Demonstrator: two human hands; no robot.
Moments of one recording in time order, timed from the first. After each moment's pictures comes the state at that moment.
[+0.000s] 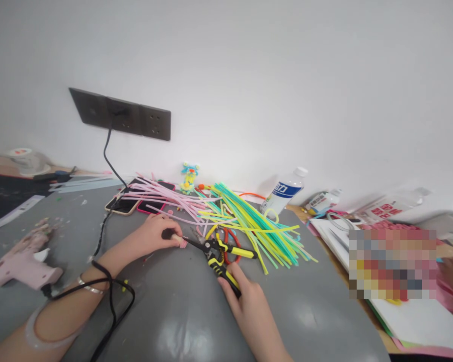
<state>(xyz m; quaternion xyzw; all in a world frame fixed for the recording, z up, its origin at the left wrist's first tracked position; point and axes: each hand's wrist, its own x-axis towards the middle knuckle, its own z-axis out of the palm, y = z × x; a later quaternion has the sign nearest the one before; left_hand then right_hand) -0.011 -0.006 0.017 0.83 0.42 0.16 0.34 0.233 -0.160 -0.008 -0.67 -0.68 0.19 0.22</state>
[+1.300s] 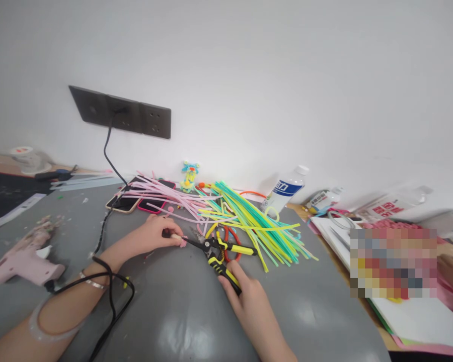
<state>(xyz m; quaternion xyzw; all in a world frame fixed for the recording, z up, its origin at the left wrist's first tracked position) -0.014 -0.004 0.011 0.83 0.40 0.15 0.37 0.240 -0.161 -0.014 -0.67 -0.69 0.20 0.20</state>
